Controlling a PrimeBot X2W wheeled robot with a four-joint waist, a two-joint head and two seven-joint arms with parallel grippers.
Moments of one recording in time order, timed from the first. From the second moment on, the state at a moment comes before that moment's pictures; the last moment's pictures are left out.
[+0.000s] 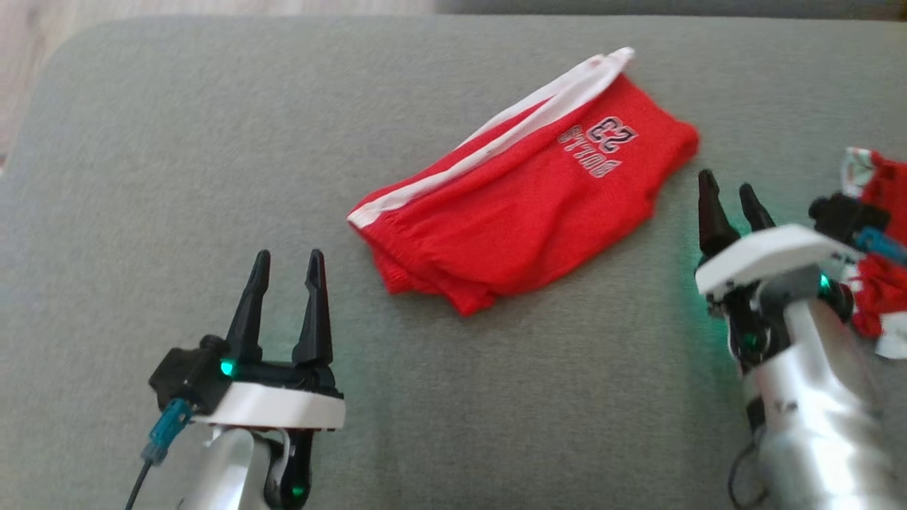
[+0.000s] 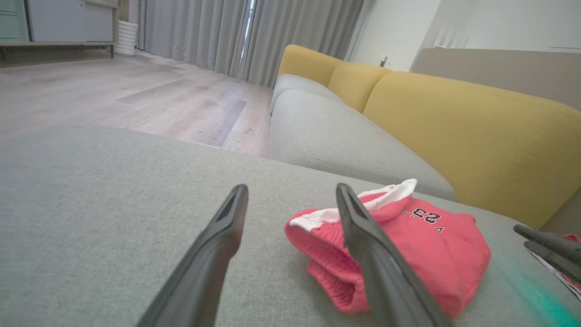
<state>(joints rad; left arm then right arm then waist) -0.16 0.05 -0.21 0.25 -0.37 -0.12 -0.25 -0.49 -0.05 -0.05 0.67 0.47 0.12 0.00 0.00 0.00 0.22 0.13</state>
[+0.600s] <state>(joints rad) -0.22 0.05 -0.26 0.25 -0.41 -0.12 -0.25 -0.92 -0.08 -0.10 1.26 0.51 0.12 0.01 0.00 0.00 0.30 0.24</state>
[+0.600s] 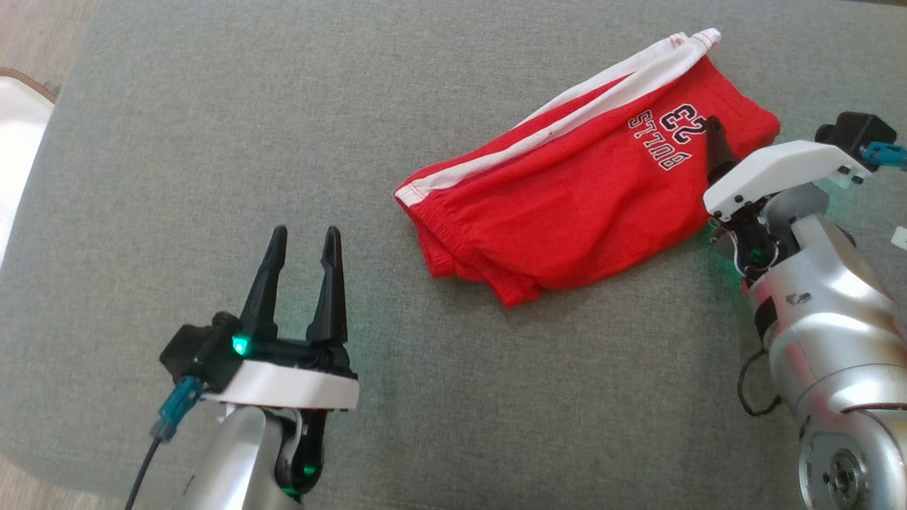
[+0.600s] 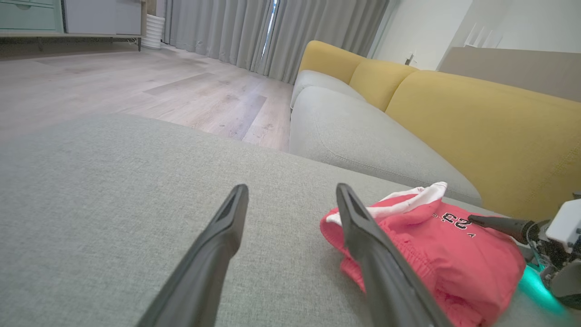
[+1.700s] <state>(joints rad) -0.21 0.05 -0.24 0.25 -0.41 -0.12 -0.25 -0.84 -0.10 -0.05 1.31 0.57 0.12 -0.21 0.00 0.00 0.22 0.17</state>
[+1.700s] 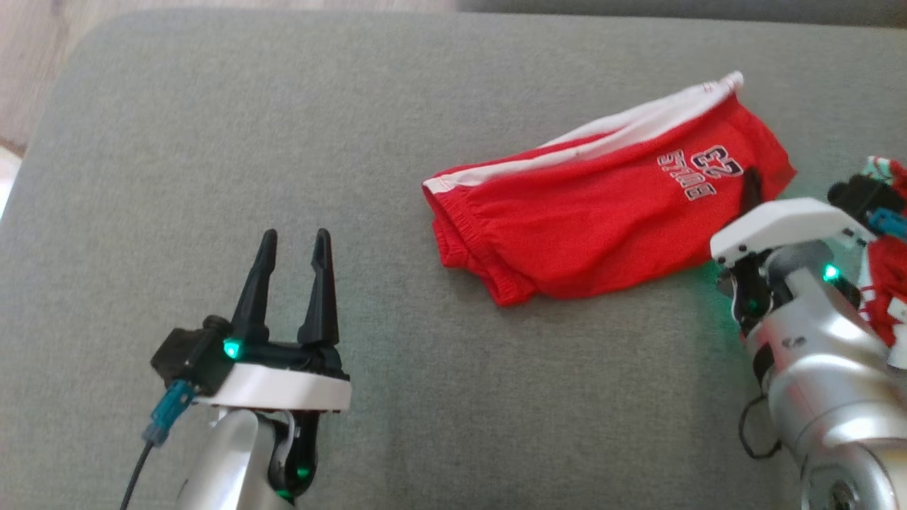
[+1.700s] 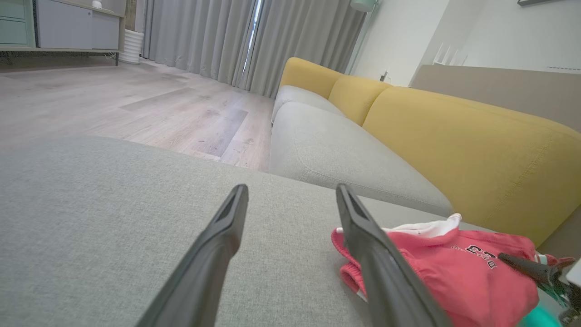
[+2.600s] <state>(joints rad) -0.10 0.05 -0.22 0.25 -0.39 -0.12 -0.25 -0.58 -0.06 -0.09 1.07 0.60 0.12 -0.25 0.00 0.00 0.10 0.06</state>
